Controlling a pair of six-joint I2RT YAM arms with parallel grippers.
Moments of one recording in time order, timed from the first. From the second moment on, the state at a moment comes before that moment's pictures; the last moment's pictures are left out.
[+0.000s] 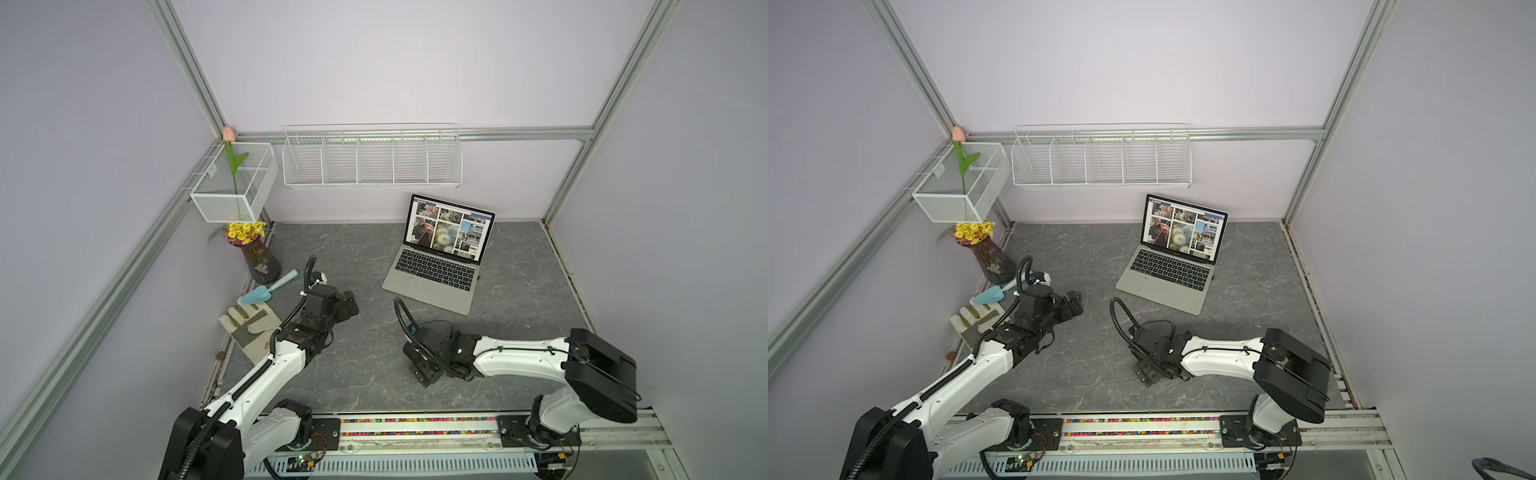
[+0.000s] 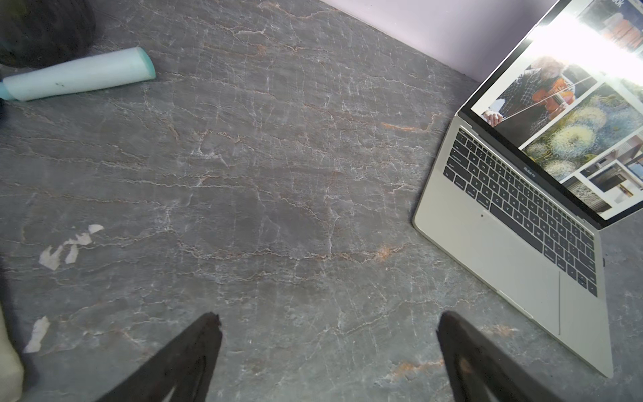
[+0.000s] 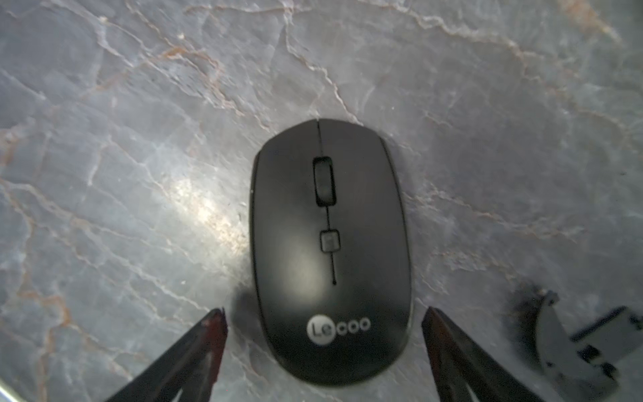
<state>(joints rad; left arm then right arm) -0.40 1.06 0.57 -0.17 -0.19 -0.57 1.12 1.59 0.79 -0.39 0.15 0.33</state>
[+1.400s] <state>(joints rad) -0.45 1.10 0.72 0.60 0.55 0.33 0.45 1.49 1.48 -0.77 -0.32 -0.43</state>
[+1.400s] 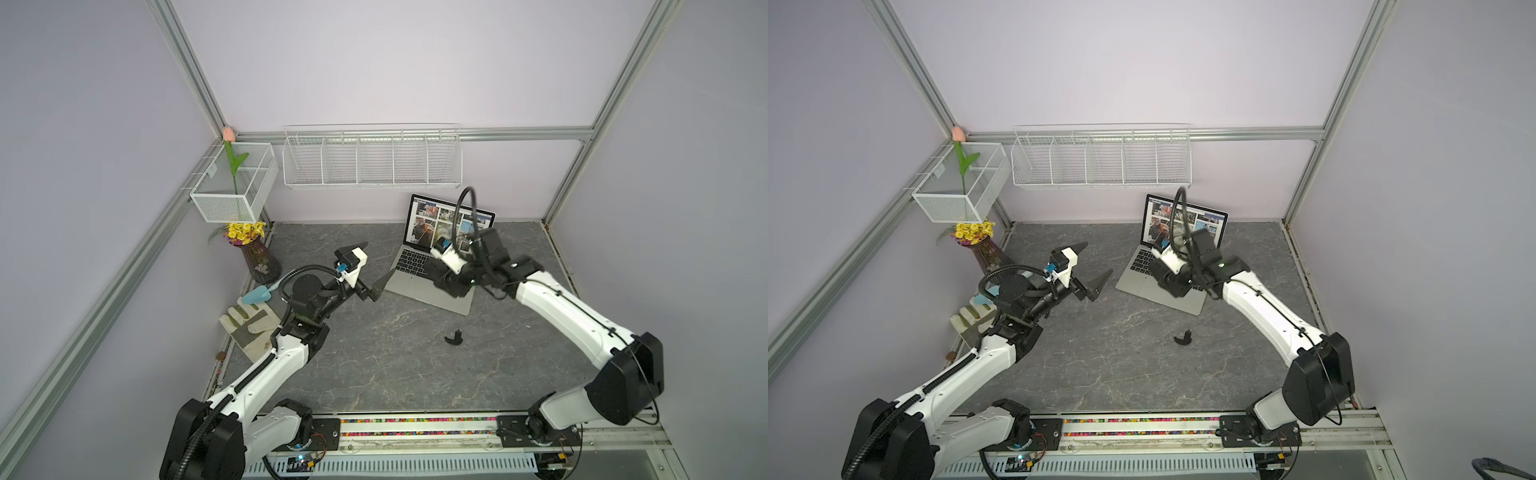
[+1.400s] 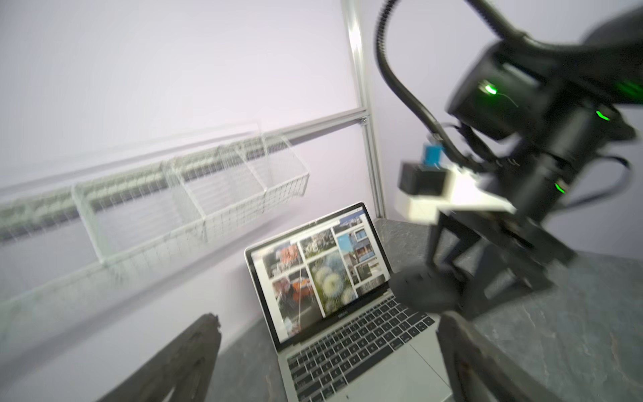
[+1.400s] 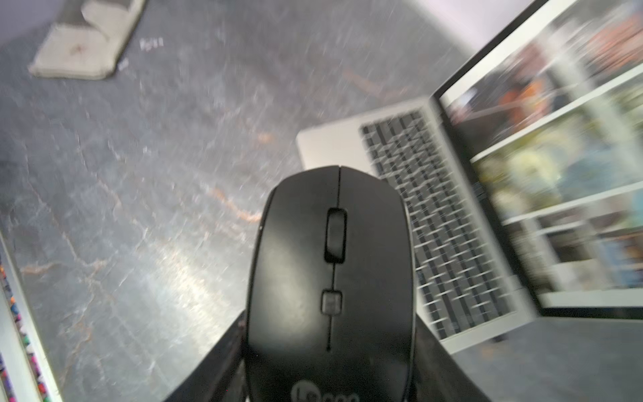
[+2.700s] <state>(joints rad) -0.76 1.20 1.03 -0.02 0.89 1.46 0.58 1.62 2.04 -1.68 -0.61 -0.95</state>
